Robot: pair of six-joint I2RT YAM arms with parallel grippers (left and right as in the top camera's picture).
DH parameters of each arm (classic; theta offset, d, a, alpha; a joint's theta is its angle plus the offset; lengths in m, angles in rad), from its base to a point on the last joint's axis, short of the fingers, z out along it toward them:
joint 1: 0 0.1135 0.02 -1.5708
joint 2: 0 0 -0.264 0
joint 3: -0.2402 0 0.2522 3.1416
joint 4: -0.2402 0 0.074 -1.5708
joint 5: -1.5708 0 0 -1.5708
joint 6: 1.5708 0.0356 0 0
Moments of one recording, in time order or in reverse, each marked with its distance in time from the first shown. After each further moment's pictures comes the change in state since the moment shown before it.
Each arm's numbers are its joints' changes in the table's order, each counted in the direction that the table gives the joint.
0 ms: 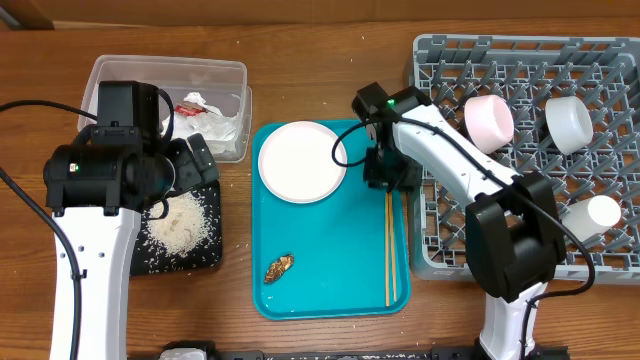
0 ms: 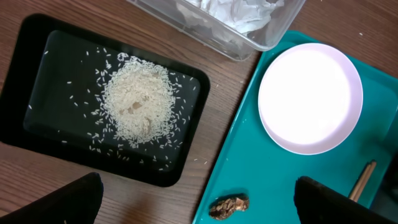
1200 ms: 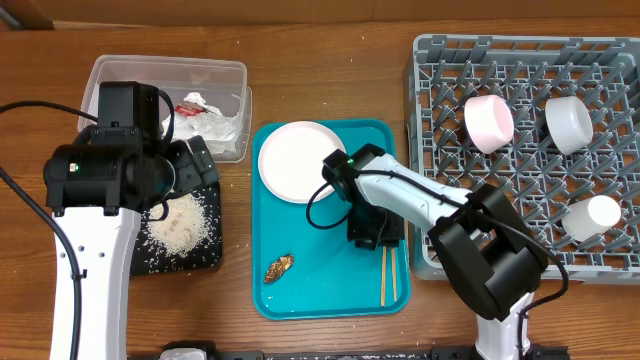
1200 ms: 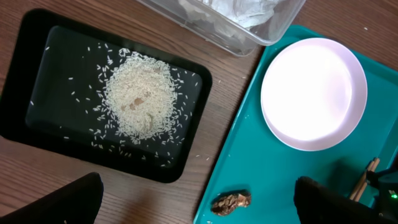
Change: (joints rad) left arm 0.000 0.000 0.000 -0.016 0.000 0.003; right arm 0.209 -0.020 0.285 0.086 0.032 0.112
